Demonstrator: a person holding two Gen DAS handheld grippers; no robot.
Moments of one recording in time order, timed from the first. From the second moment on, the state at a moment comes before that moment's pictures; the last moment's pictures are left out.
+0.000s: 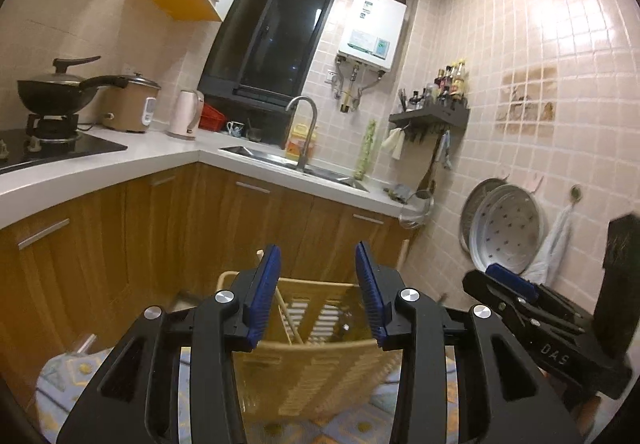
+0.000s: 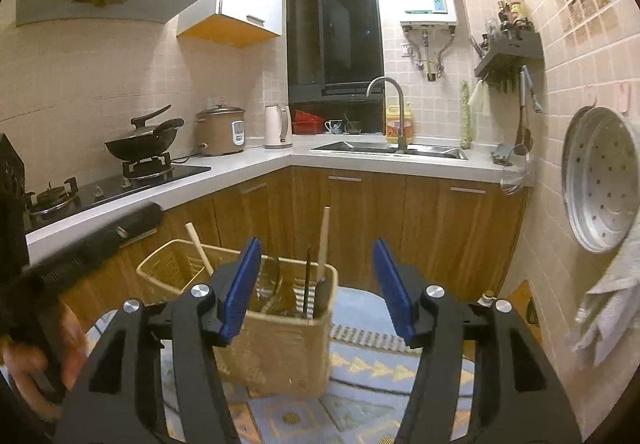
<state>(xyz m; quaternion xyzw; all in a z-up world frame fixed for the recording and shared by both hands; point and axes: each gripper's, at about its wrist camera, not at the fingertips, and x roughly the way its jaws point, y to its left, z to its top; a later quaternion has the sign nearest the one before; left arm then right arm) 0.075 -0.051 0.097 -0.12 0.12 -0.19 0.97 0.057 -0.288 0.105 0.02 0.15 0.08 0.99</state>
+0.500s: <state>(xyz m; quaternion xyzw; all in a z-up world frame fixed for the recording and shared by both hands) 0.033 -0.095 0.048 -0.05 0.48 -0.29 0.83 -0.026 -0.291 0.066 -0.03 0.39 0.08 0.92</state>
